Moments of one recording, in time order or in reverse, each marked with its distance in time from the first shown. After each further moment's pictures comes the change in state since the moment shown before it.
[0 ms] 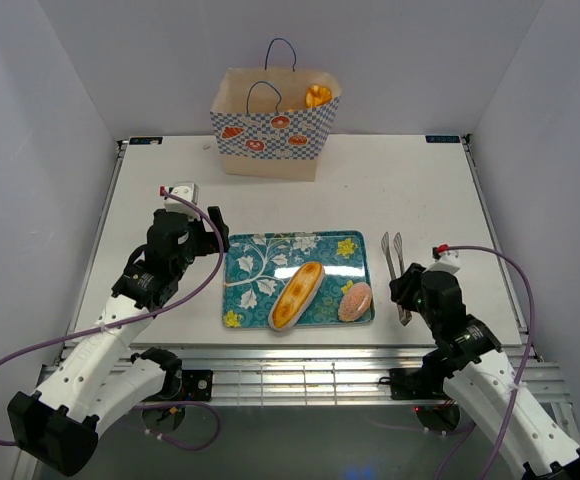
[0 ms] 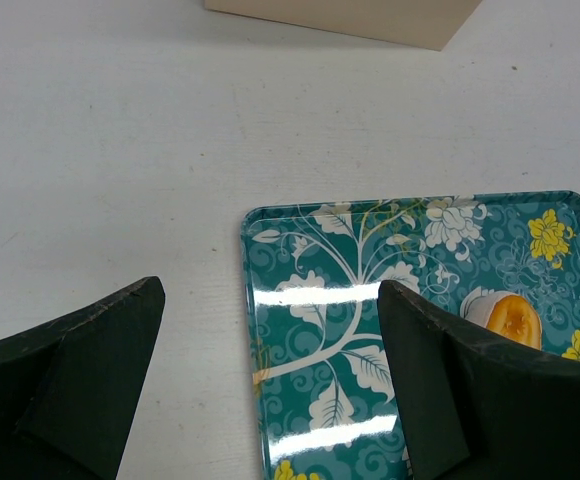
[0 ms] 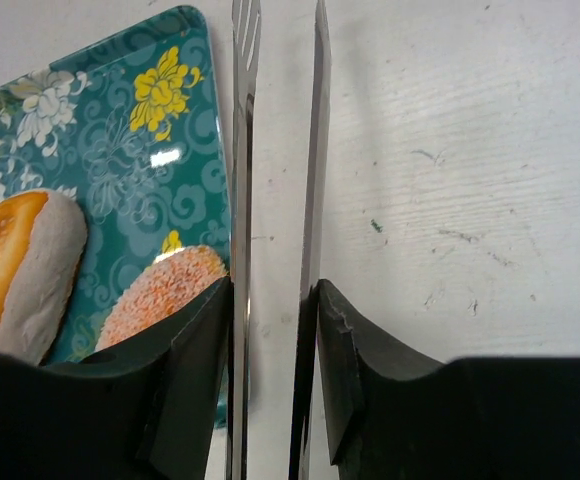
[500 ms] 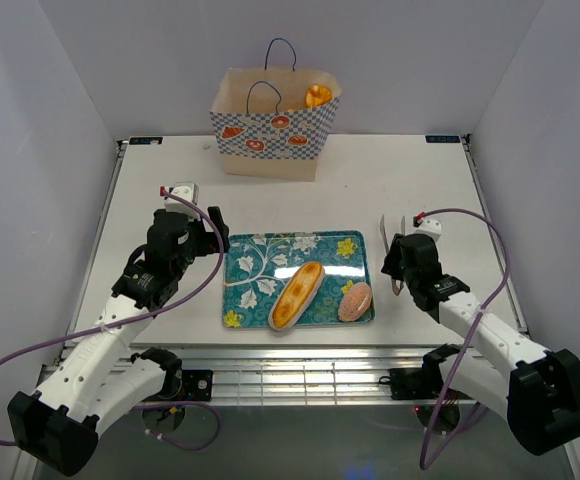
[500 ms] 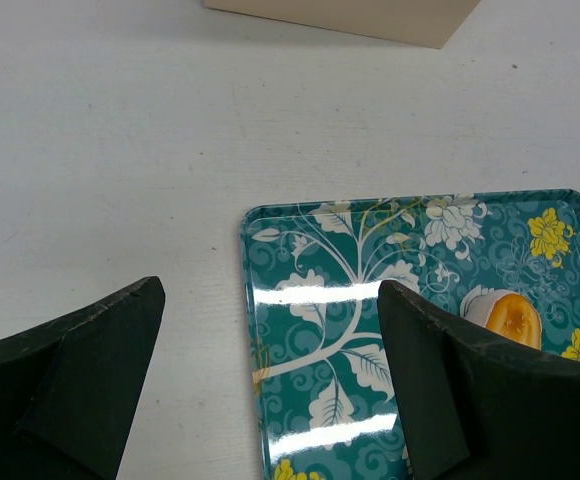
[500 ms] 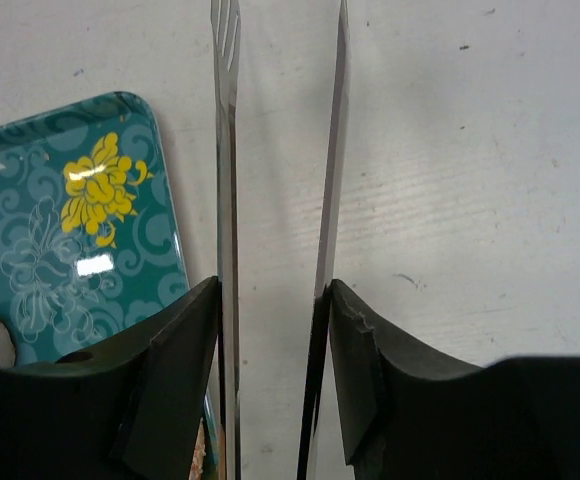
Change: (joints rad) left arm 0.000 0.000 0.000 -0.002 0.002 0.000; right arm -0.046 0.576 0.124 0.353 0.104 -0.130
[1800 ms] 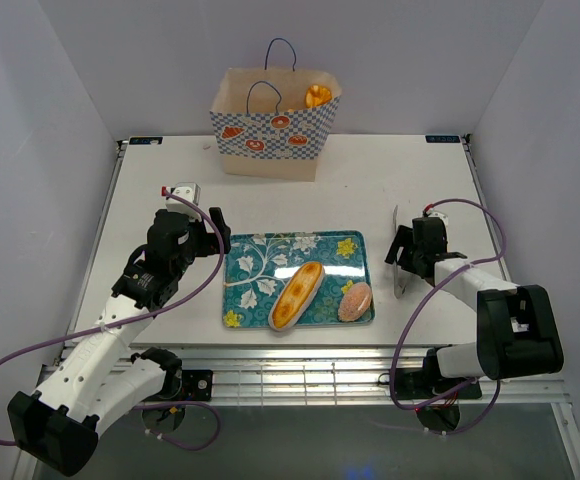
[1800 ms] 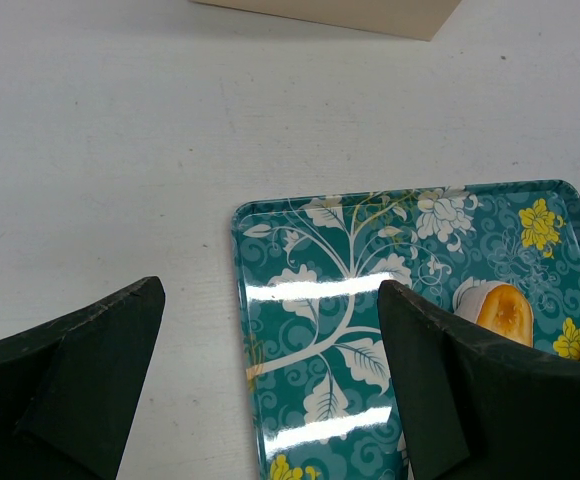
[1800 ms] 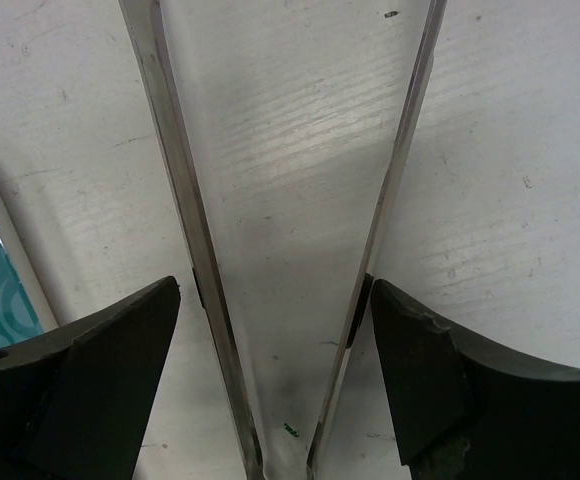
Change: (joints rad) left arm -0.001 0.000 0.000 -0.004 0.027 0.000; right arm -0.259 0.391 0.130 0.053 -0.180 -0.051
